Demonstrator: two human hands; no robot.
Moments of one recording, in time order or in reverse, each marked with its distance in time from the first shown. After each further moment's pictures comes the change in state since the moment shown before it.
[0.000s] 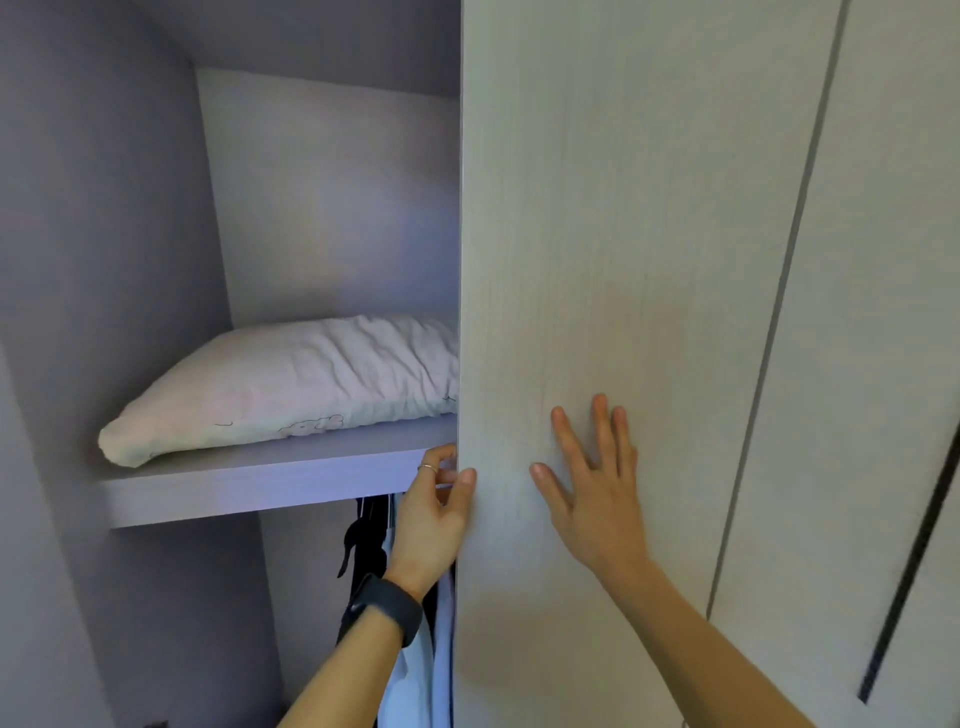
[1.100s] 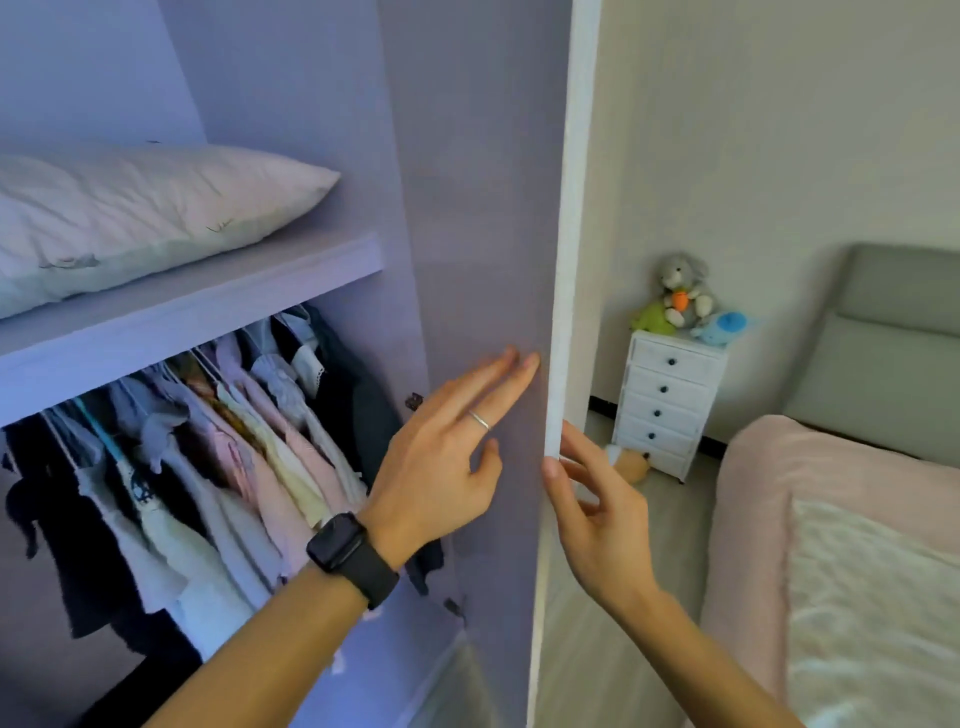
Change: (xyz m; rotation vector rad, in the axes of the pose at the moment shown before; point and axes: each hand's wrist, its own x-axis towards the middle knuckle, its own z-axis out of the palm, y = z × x) left_hand -0.167 0.052 0.123 0.229 -0.733 0.892; right_hand -0.259 -0.035 -0.219 0.322 0.218 0.665
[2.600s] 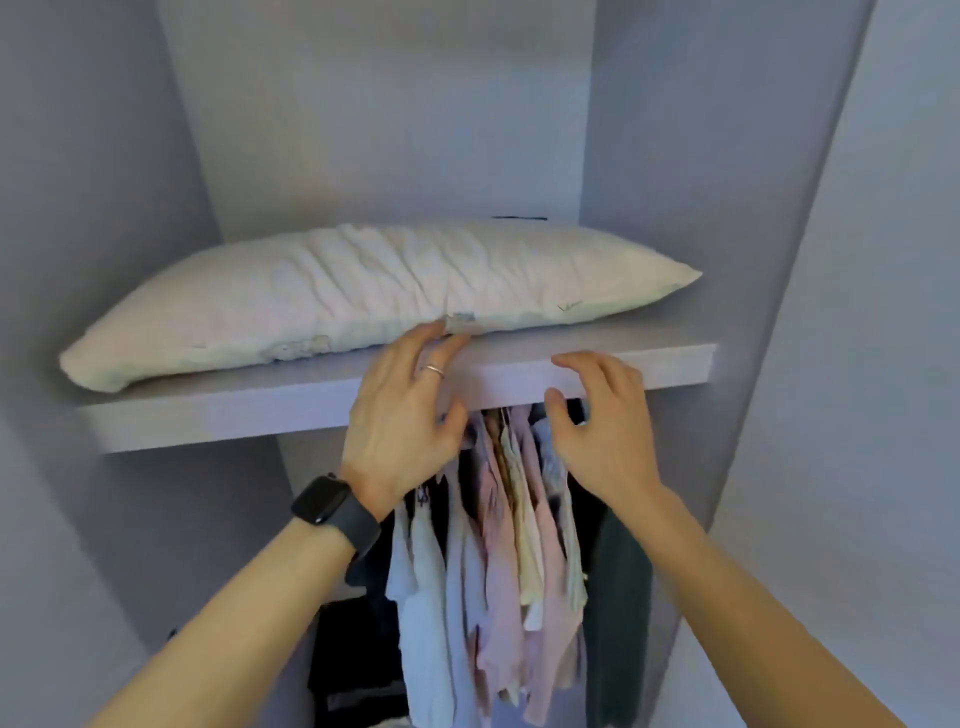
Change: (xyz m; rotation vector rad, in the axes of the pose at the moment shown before) left_hand -0.046 -0.147 -0.180 0.714 0.347 -0.621; right_hand 0.192 -0.063 0.259 -0.087 -0.387 -0.504
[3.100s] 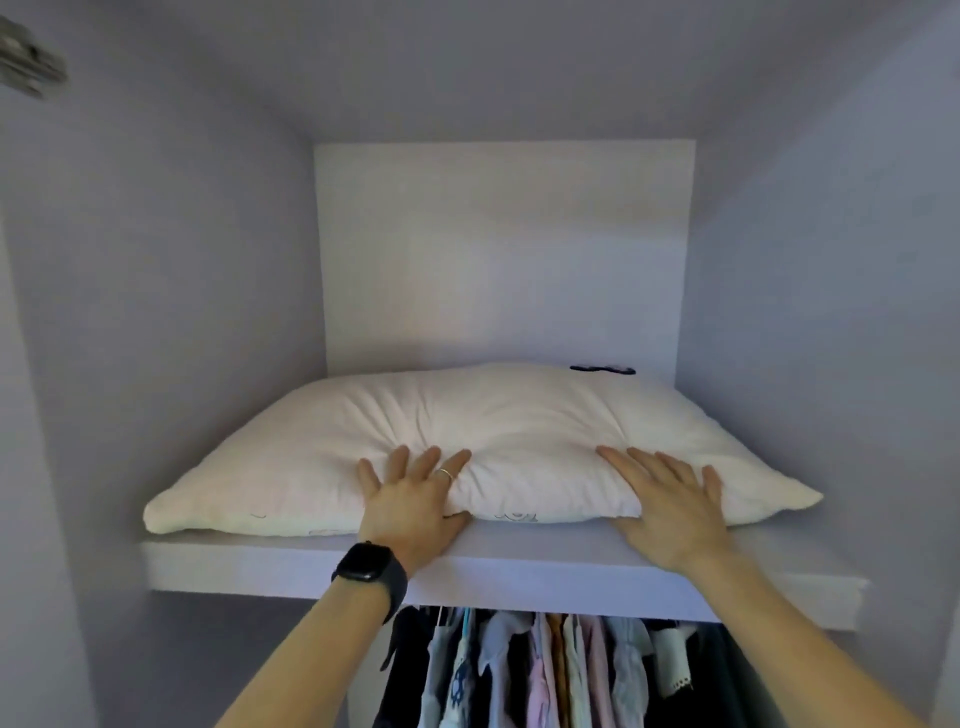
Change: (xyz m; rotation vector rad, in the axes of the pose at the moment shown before) left_hand 0.093 -0.090 0.033 0.582 -0.372 -0.387; right_hand 0.172 0.094 0.053 -0.451 -0.491 -0.089
